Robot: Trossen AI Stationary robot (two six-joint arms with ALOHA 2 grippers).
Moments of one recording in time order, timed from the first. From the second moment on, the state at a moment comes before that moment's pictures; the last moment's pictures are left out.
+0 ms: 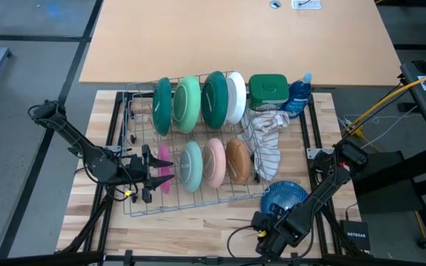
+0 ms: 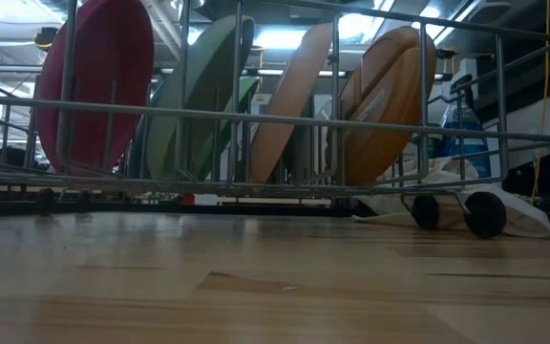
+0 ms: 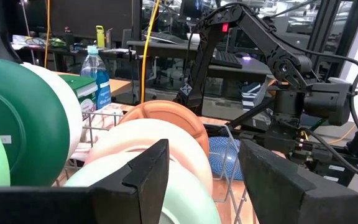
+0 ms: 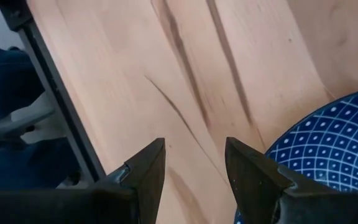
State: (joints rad) left arm -0.68 0.98 0.58 0.40 -0.88 -0.12; right arm 0.85 1.84 1.30 -0.77 0.15 1.28
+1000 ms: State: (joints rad) left arm -0.68 0.98 0.58 0.40 -0.88 -0.11; right arm 0.85 1.86 1.30 -0.88 -0.05 1.76
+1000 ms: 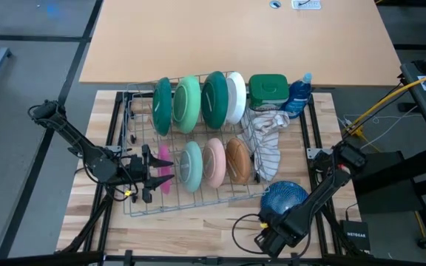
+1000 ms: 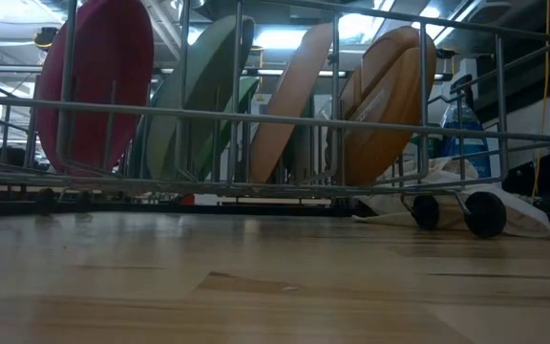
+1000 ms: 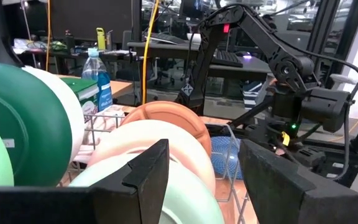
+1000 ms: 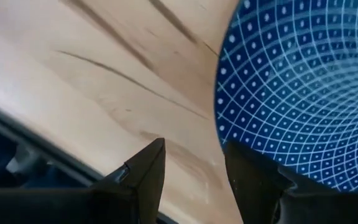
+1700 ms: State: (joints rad) left arm -0.68 0.98 0.58 0.40 -0.88 0.01; right arm 0.82 1.91 1.30 -0.93 -0.11 1.92
